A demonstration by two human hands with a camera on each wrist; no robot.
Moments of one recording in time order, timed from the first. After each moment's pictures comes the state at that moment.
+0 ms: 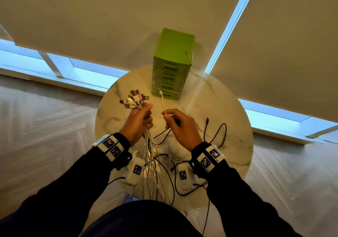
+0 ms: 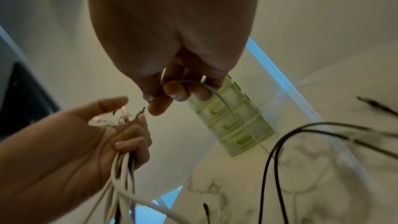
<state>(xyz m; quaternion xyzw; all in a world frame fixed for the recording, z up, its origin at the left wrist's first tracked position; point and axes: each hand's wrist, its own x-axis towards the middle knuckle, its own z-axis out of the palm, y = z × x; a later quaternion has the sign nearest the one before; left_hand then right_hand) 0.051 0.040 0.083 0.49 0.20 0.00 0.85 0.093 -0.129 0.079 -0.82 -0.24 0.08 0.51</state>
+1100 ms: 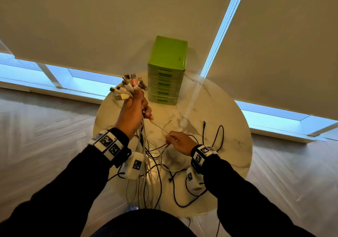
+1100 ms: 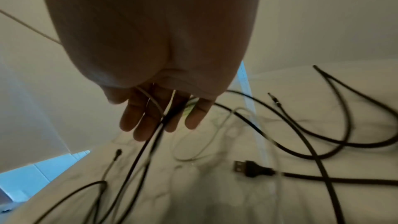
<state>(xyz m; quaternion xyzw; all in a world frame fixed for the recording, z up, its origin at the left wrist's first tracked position) 0.067 0.038 0.137 0.62 0.13 0.12 0.77 0.127 -0.157 -0.003 -0.87 -0.27 0.27 0.31</state>
